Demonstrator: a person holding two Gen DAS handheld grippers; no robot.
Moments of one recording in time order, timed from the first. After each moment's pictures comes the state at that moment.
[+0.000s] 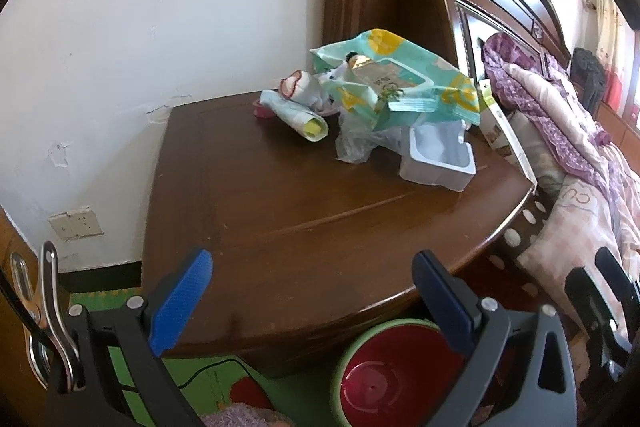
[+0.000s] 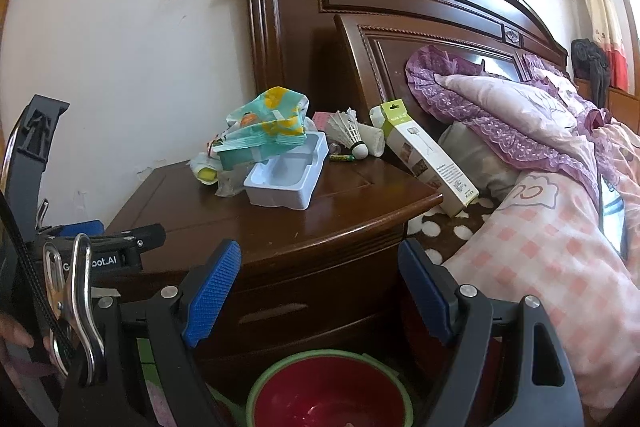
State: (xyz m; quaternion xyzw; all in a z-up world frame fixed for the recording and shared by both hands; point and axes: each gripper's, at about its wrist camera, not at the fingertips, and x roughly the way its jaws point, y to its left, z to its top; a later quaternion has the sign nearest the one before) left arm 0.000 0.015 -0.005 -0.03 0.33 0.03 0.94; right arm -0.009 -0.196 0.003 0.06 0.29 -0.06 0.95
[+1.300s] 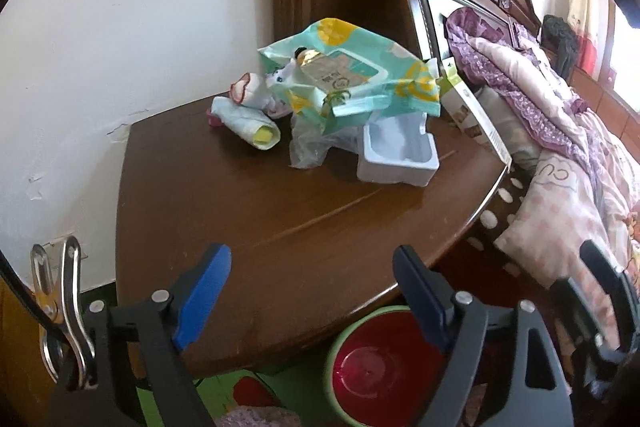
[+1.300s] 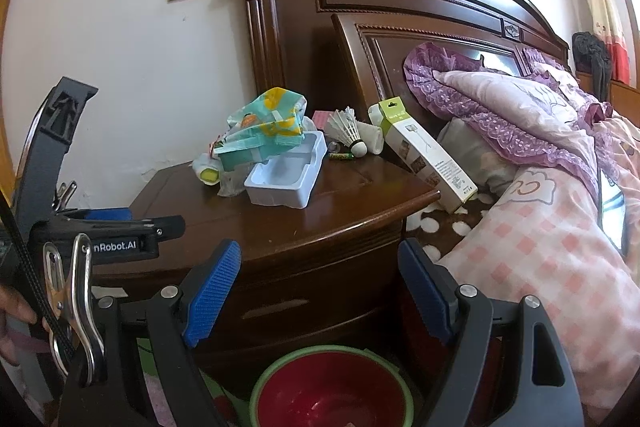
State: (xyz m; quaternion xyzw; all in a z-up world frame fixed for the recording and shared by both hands) left arm 0.025 -0.007 0.016 0.01 0.36 -0.04 0.93; right arm -0.014 -0.204 0.008 0.07 0.29 -0.05 0.95
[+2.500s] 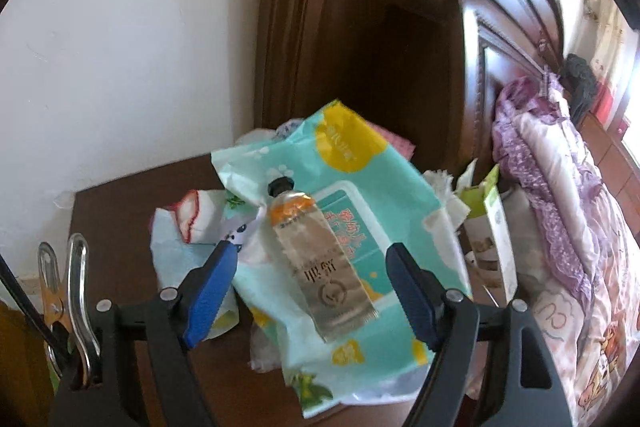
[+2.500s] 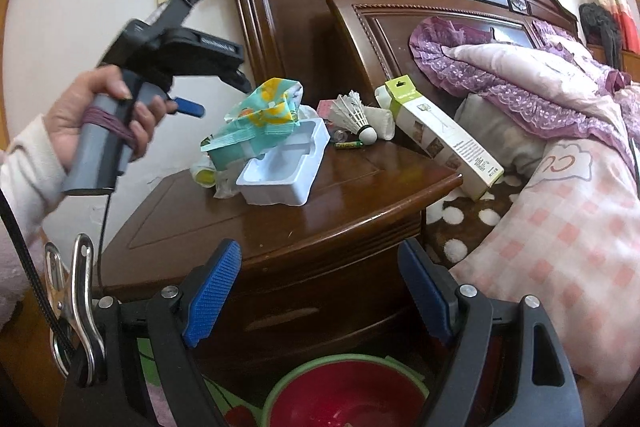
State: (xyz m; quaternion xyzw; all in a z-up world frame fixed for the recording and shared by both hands) left arm 0.225 -0.019 0.070 -0.06 0.40 -0.03 0.91; right arm 0.015 -0.226 -0.025 0.13 0.29 -0.01 0.95
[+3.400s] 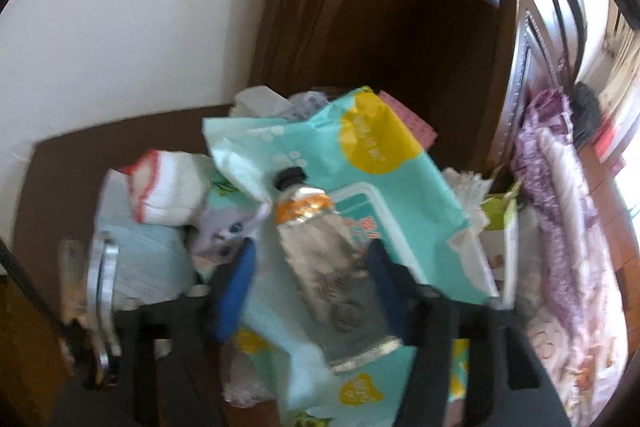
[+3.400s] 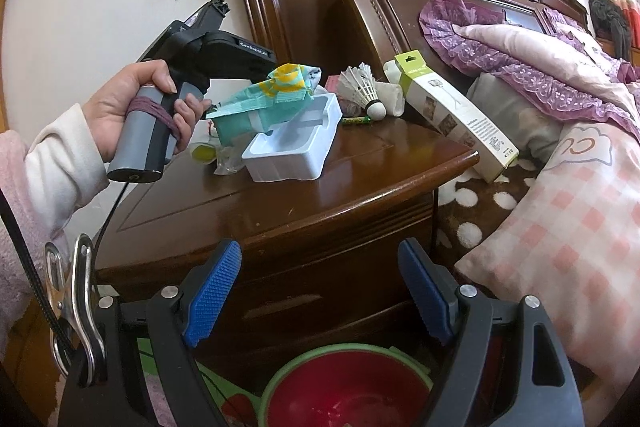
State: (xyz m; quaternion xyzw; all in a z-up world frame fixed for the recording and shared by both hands) left arm 0.265 0.004 0.030 -0.15 0.44 -0.06 0.89; right arm 0.025 -0.215 -0.039 0.12 0.32 -0.01 0.94
